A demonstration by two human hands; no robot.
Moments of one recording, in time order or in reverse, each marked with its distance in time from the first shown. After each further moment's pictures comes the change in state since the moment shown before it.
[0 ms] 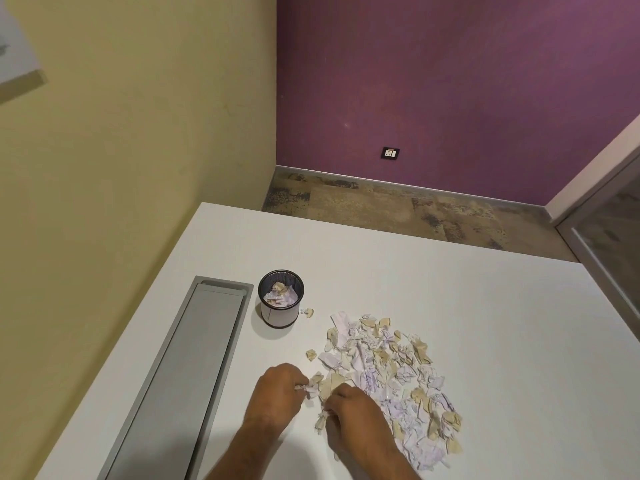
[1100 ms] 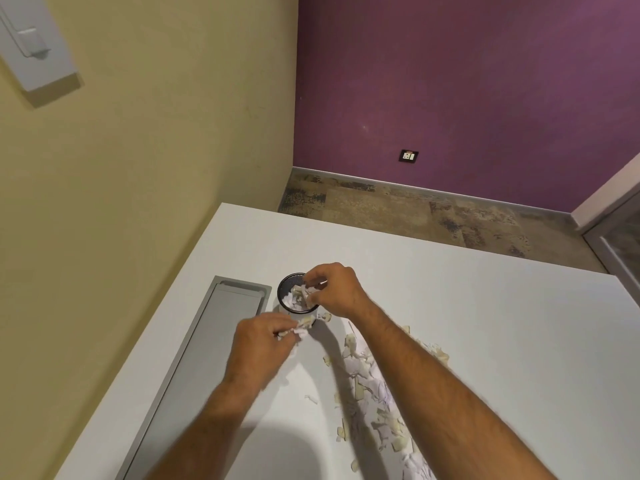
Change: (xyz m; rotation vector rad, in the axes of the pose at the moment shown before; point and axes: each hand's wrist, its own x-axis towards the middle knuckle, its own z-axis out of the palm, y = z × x) left_hand 0.019 0.002 -0.100 -0.404 0.375 0.008; right_hand 0.185 -0.056 -0.110 0.412 0.012 0.086
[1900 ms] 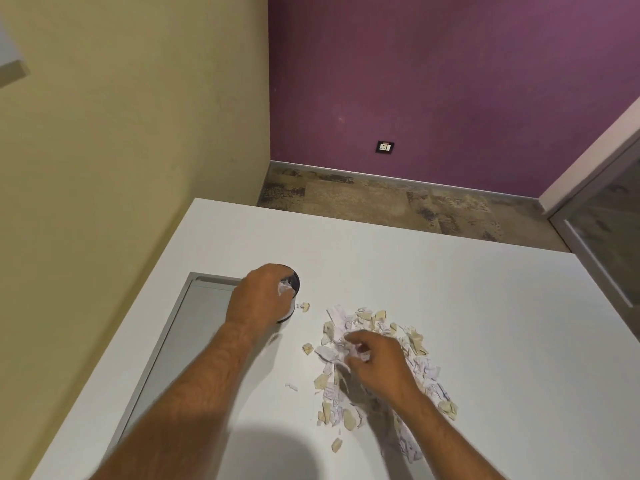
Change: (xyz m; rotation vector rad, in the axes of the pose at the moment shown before) left_hand 0.050 0.034 0.017 0.285 -0.096 0.110; right_hand -0.143 0.104 0.001 -0.001 0.113 0.159
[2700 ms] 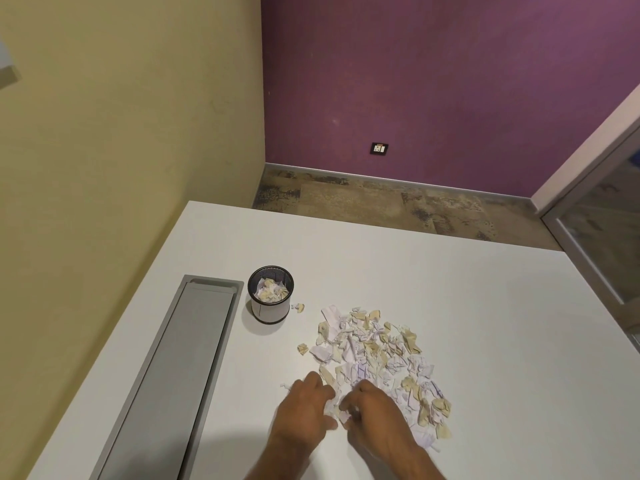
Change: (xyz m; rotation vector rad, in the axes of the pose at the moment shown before) left_hand -0.136 -0.009 0.125 0.270 -0.498 0.117; right_hand -0.056 0.036 0.037 -0.350 -0.171 -0.057
